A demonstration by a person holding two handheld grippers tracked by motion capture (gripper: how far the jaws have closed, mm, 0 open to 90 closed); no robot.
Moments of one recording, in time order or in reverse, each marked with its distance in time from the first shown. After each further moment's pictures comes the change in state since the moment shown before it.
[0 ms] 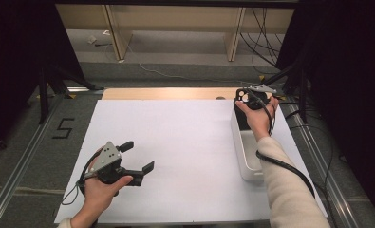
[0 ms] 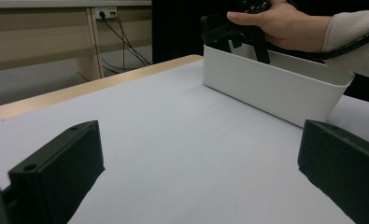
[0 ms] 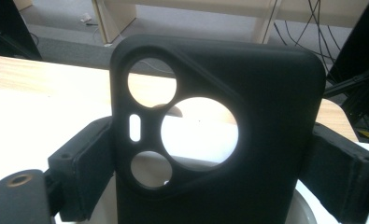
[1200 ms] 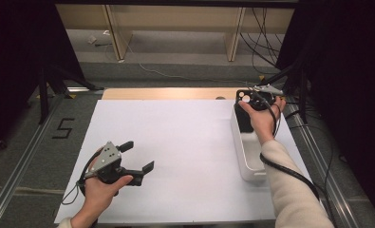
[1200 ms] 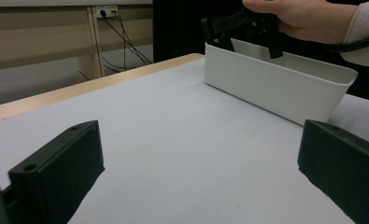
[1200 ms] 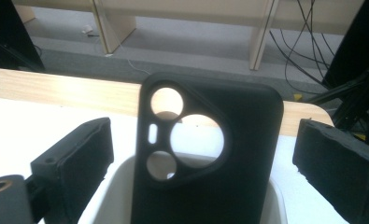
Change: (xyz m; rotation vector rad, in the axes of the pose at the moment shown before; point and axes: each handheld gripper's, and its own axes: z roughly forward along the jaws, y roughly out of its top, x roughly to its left) left arm 0.001 -0.001 0.001 0.003 0.005 0.001; right arm 0.000 0.005 -0.027 -0.035 -0.001 0.017
